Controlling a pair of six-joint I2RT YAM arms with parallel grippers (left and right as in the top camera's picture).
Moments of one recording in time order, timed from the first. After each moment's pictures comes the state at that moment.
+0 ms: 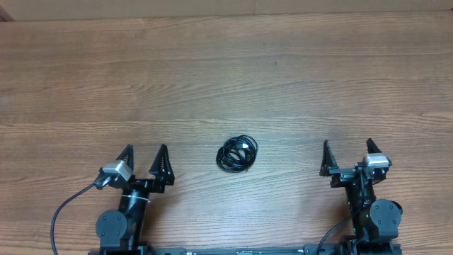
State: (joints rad) left arm 0.01 0.01 0.01 0.04 0.17 -0.47; right arm 0.01 0.01 0.02 -0.03 -0.04 0.01
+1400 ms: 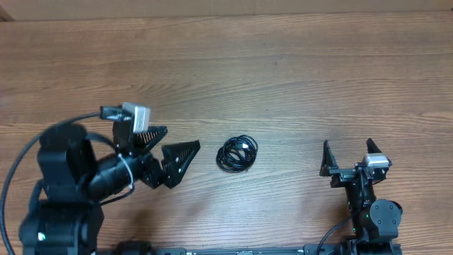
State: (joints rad) left arm -0.04 0.87 1.22 -0.98 0.73 -0.18; right arm 0.01 0.01 0.02 -0.04 -0.04 0.01
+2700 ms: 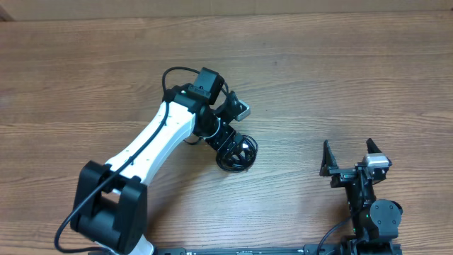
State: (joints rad) left arm -0.45 1.79 1.31 -0.92 0.43 0.30; right arm 0.01 0.01 0.02 -0.04 -0.04 0.01
